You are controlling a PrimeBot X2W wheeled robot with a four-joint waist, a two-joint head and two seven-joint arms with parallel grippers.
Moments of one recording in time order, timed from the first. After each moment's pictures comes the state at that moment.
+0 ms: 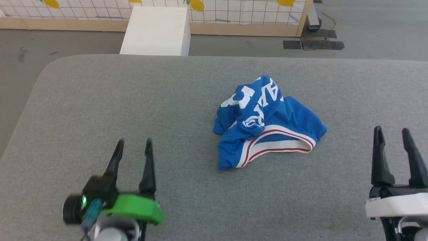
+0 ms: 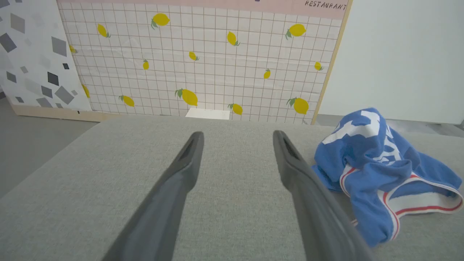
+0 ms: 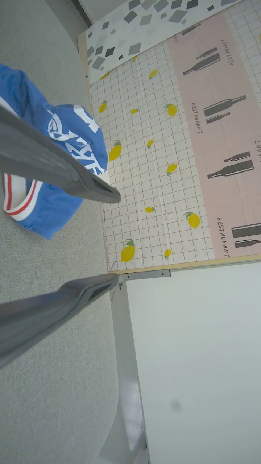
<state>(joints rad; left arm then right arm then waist) -0.08 0.27 -0.35 -0.02 -0.39 0.24 -0.25 0.04 -0.05 -0.17 -0.15 0.26 0.13 -0.14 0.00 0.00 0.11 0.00</state>
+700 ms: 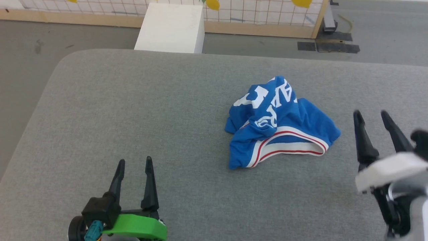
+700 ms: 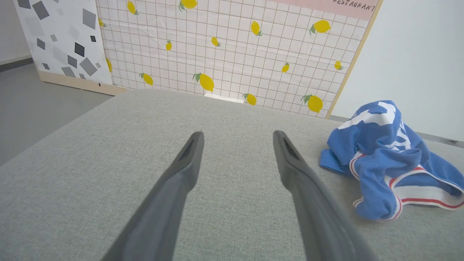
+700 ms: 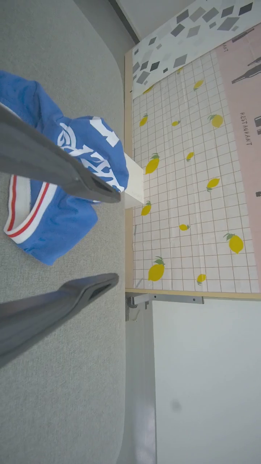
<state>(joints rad) 0.08 0.10 -0.18 -0.06 -0.28 0.12 -0.26 -0.10 -0.05 -0.15 -0.11 0.20 0.13 0.14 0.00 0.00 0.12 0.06</state>
